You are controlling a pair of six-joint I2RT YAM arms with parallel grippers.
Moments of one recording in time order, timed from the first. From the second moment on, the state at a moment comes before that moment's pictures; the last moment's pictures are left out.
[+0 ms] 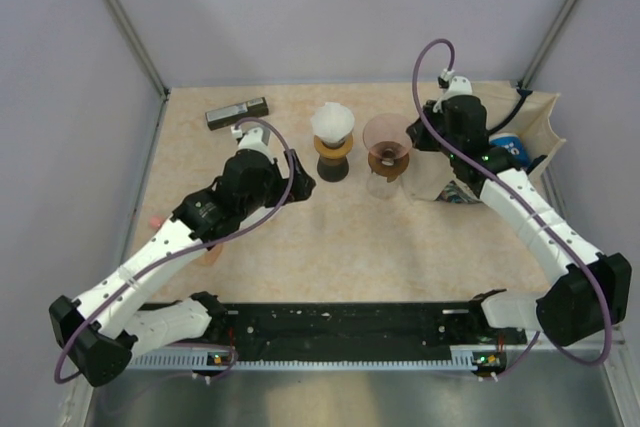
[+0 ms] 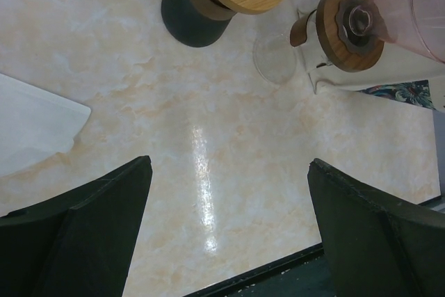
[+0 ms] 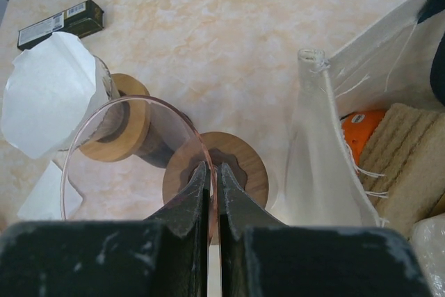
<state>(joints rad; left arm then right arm) -0.69 1.02 1.00 -0.52 -0.19 -0.71 0.36 1.28 1.14 -0.27 0.04 0.37</state>
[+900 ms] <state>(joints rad) -0.69 1.28 1.27 -0.52 -0.11 -0.70 0.33 1.28 1.05 -0.13 -0.02 0.37</state>
